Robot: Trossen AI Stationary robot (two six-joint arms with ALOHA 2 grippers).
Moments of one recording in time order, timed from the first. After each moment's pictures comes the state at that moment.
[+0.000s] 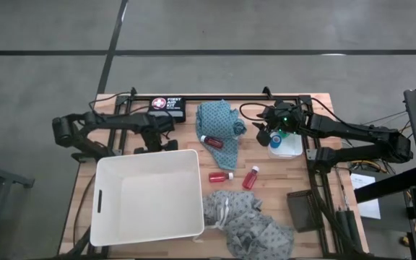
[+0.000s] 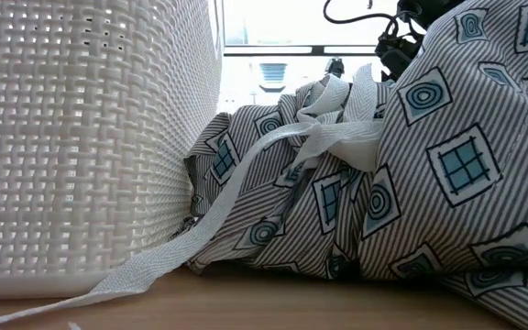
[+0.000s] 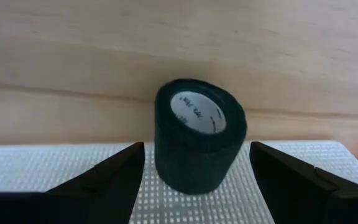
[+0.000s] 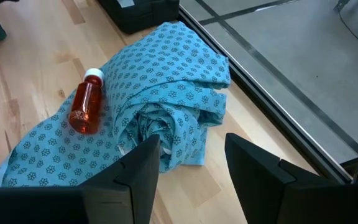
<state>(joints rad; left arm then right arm) 0.45 1.50 0.75 -0.84 0.49 -1.30 -0.37 1.01 0.69 -0.31 0.18 0.05</state>
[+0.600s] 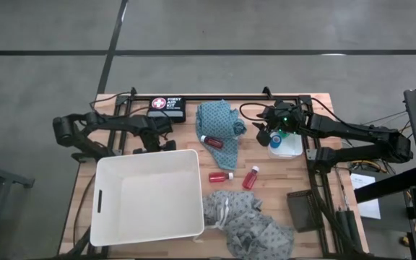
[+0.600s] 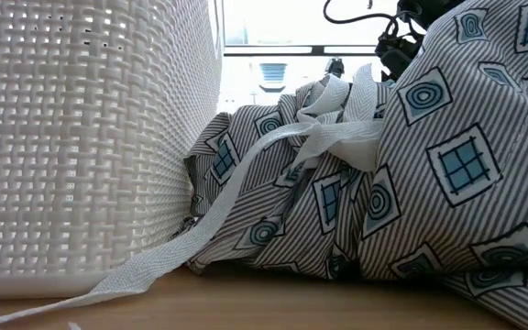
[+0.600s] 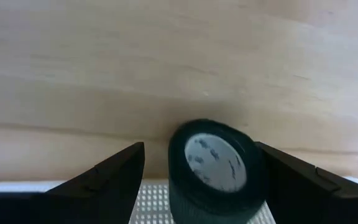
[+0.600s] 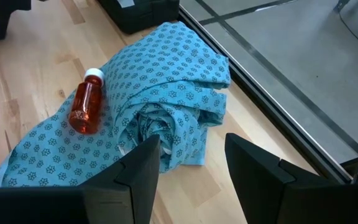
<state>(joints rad) 0.47 1.51 0.67 -0.74 0.45 -1.31 -0.37 1.01 0.69 -0.31 0.18 0.05</state>
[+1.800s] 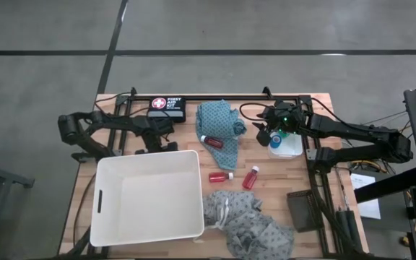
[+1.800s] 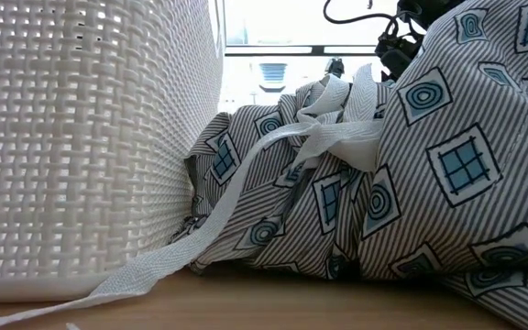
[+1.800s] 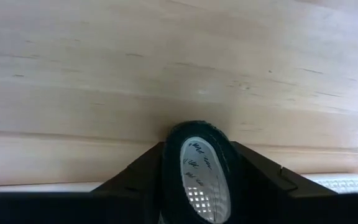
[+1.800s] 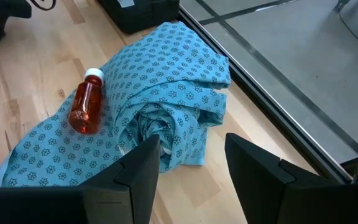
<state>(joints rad) 0.47 1.57 0.67 -0.70 0.51 -1.28 -0.37 1.01 0.69 -0.31 0.18 0.05</state>
